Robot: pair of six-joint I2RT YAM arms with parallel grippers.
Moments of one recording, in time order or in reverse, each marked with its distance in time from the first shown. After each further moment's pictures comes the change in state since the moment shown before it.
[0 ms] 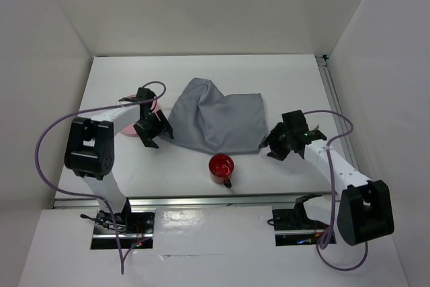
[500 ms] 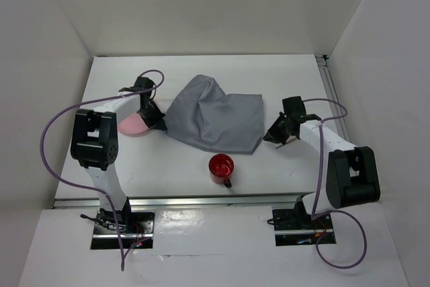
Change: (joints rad) left arm 0.026 0.136 0.175 0.027 -0.014 -0.016; right arm -0.098 0.284 0.141 0.105 -0.032 -0.100
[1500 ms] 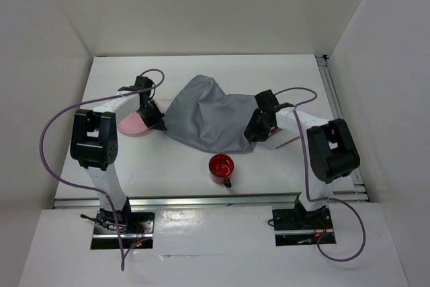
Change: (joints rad) left arm 0.010 -0.003 0.014 -0.023 0.012 0.048; right arm 0.196 0.283 0.208 -0.002 0.068 -0.046
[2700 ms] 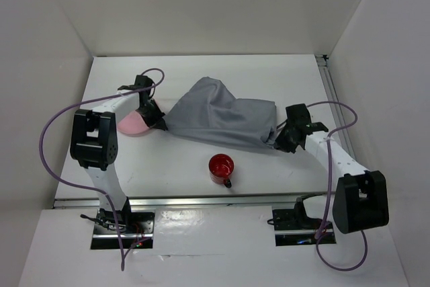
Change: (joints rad) left arm 0.003 0.000 0.018 -0.026 0.027 0.003; right arm -0.183 -0.472 -0.252 -0.142 0.128 -0.058
